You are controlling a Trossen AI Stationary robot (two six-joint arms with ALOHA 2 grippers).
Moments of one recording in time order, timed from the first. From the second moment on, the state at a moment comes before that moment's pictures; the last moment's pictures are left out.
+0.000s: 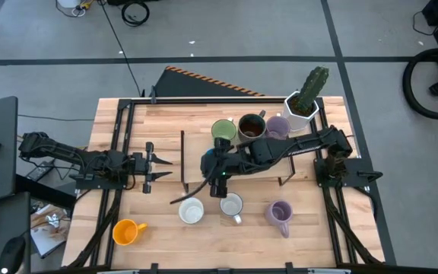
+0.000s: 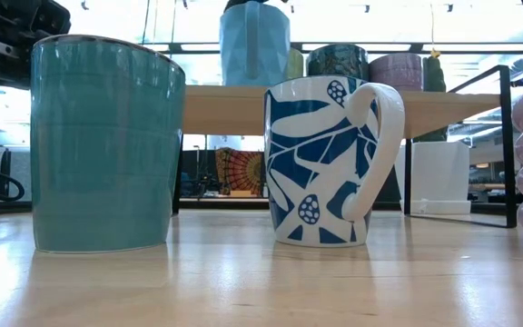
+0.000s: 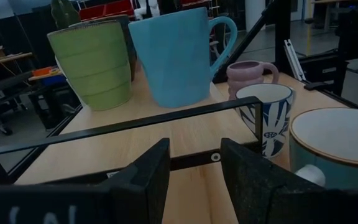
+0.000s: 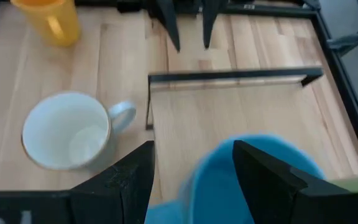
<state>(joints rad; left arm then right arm) -0.22 0.43 0.04 0.35 -0.25 0.17 0.22 1.95 2.01 -0.93 0.31 0.15</state>
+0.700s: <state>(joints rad) -0.22 0.43 0.04 0.34 -0.25 0.16 0.19 1.96 2.02 -1.06 0.25 0.26</state>
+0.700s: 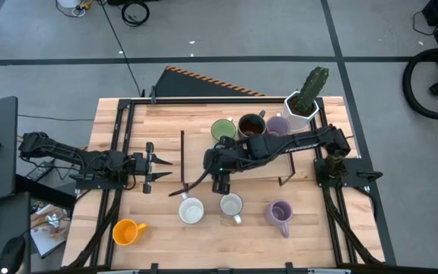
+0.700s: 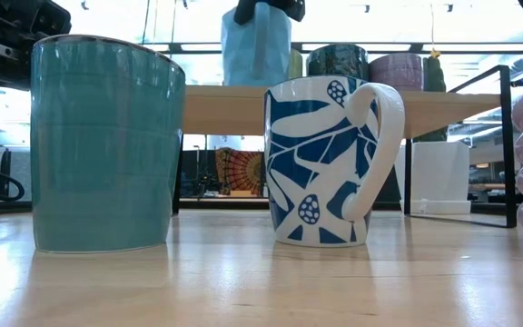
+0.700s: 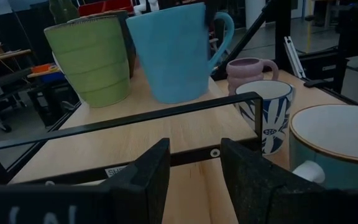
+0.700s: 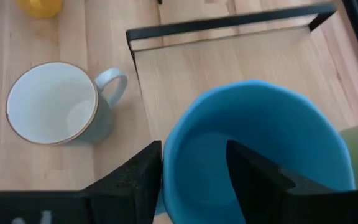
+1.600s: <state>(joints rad) -0.22 0.43 0.04 0.34 -0.25 0.16 0.18 1.96 2.01 -1.04 0.18 0.26</state>
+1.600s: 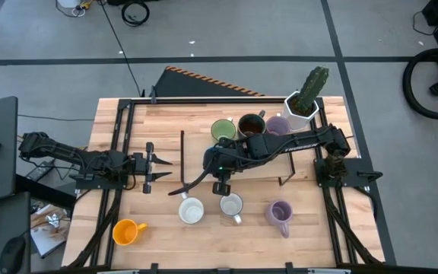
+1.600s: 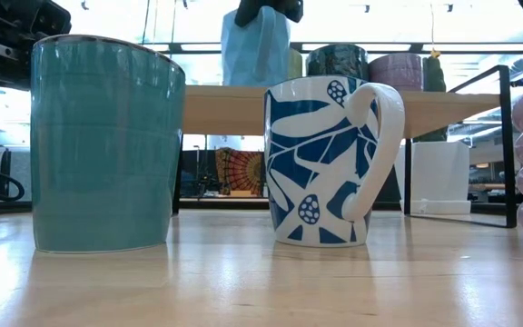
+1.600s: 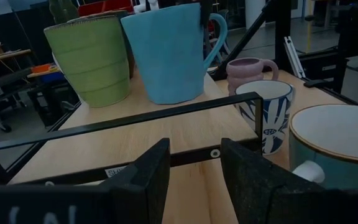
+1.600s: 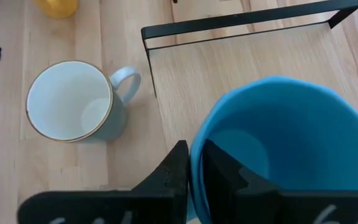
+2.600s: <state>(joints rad) -0.22 0.43 0.04 0.34 -0.25 0.16 0.23 1.95 2.11 -1.48 0.24 0.47</state>
